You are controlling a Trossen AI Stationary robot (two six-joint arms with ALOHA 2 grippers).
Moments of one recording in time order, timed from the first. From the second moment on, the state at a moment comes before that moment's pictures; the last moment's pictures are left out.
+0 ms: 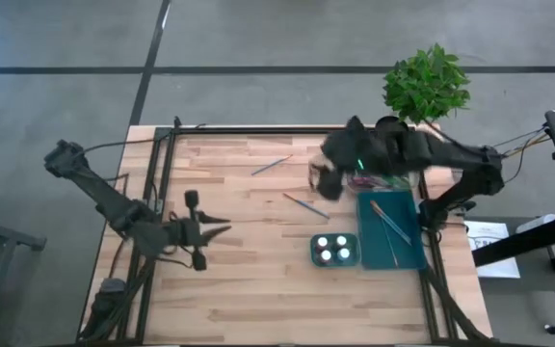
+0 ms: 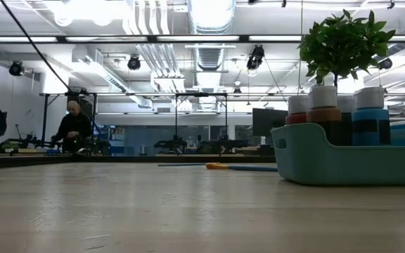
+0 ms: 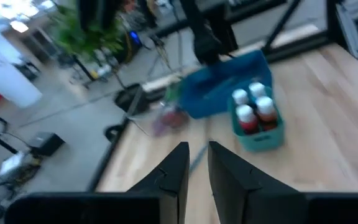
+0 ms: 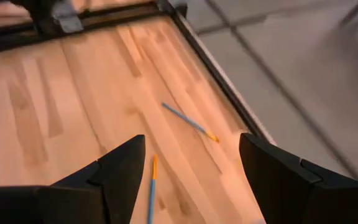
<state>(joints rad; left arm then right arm) -0.65 1.02 0.84 -0.25 -0.86 0.10 0.04 1.53 1.85 -1.12 0.45 0.28</state>
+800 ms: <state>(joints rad) -0.34 0.63 0.62 0.04 -0.92 0.44 -0.42 2.08 2.11 -1.16 -0.10 -0.23</state>
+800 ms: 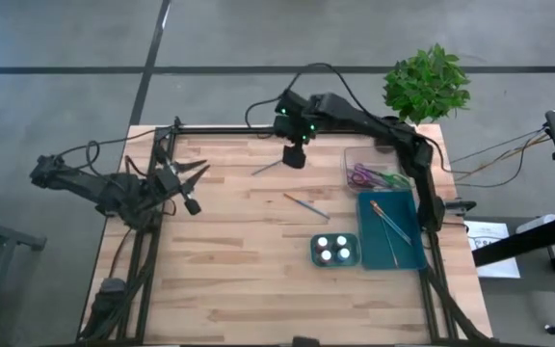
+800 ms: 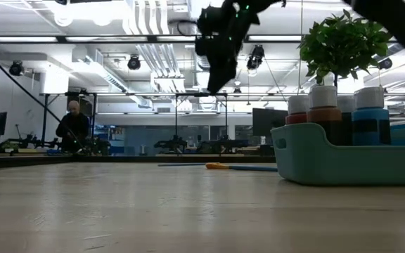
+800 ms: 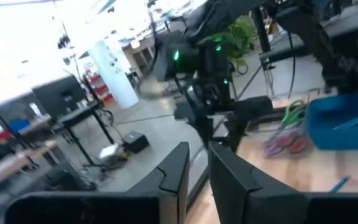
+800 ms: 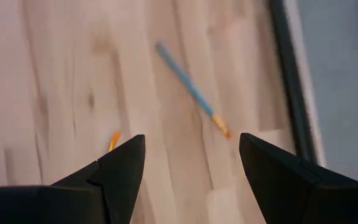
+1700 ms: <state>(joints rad) -0.32 0.49 0.58 -0.14 -1.05 0.55 -0.25 2.18 1.82 -0.94 0.08 0.15</state>
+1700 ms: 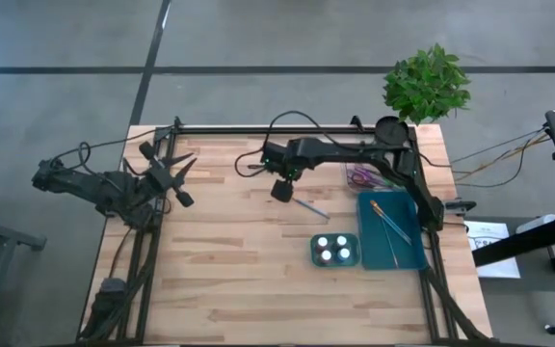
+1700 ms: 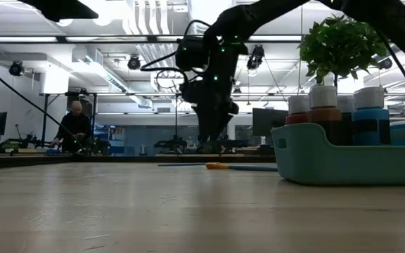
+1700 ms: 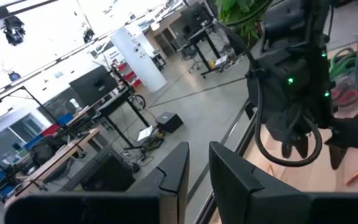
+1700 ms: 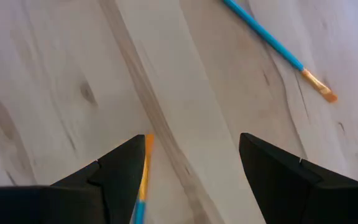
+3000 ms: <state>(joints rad) -0.32 0.49 0.58 -0.18 -1.05 0.52 -0.24 2.18 1.60 -0.75 0.00 0.22</state>
